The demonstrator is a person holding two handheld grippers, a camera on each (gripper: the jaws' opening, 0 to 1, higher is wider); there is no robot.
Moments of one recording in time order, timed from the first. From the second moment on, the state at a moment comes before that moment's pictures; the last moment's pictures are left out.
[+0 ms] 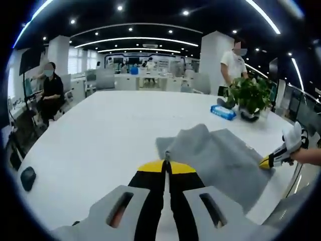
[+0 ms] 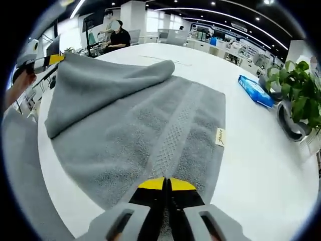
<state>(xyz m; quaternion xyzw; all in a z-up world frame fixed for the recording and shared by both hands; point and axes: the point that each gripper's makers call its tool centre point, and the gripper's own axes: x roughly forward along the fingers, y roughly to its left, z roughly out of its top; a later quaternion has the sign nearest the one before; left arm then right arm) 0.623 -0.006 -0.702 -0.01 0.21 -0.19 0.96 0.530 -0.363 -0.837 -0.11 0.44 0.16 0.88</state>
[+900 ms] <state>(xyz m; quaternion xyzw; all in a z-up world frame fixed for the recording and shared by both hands) 0.616 0.079 -0.739 -0.05 0.26 -0.09 0.96 0.520 -0.395 -0.837 -0.10 0.45 0.11 0.88</state>
